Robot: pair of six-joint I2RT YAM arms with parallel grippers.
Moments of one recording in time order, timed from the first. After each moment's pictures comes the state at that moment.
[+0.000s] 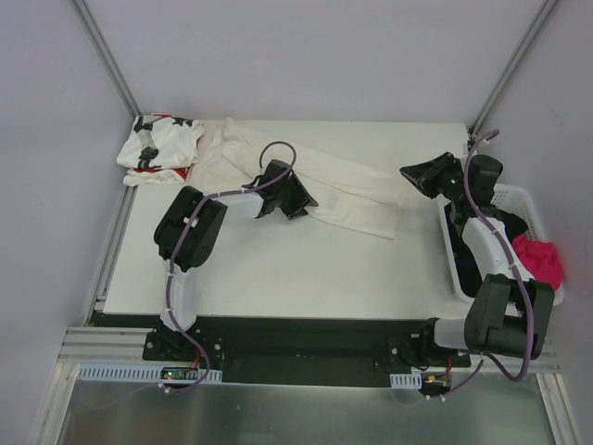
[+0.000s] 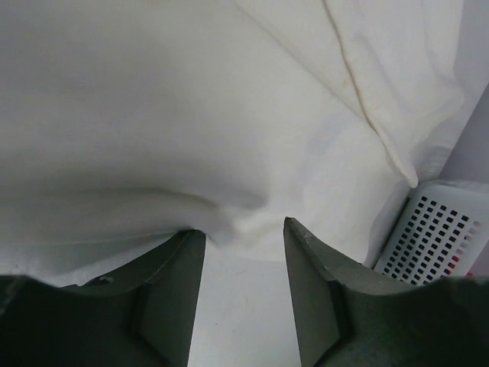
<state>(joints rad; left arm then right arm) -0.54 2.04 1.25 0.03 0.22 -1.13 -0.13 1.33 0.89 0.09 -0.61 0.92</state>
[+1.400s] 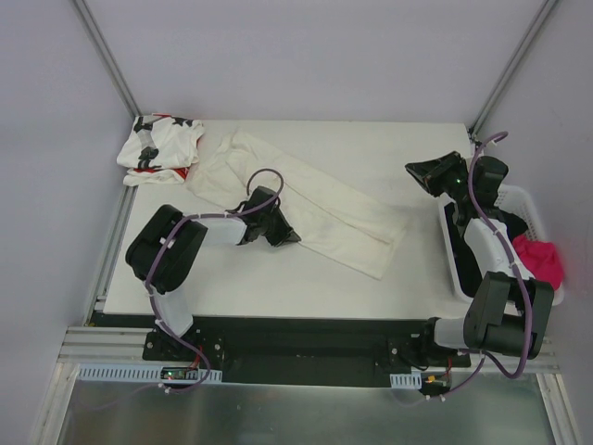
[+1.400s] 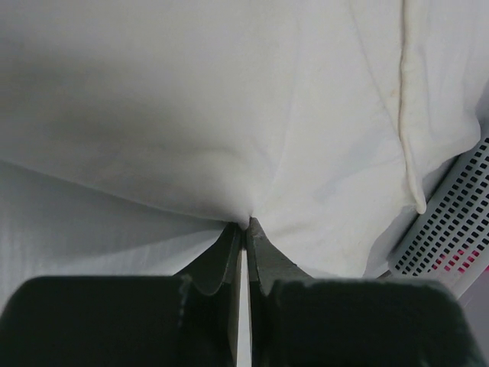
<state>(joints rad) -0.56 1.82 0.91 0.04 0.25 -1.12 -0.17 1.34 0.87 0.17 -0.62 0.99</state>
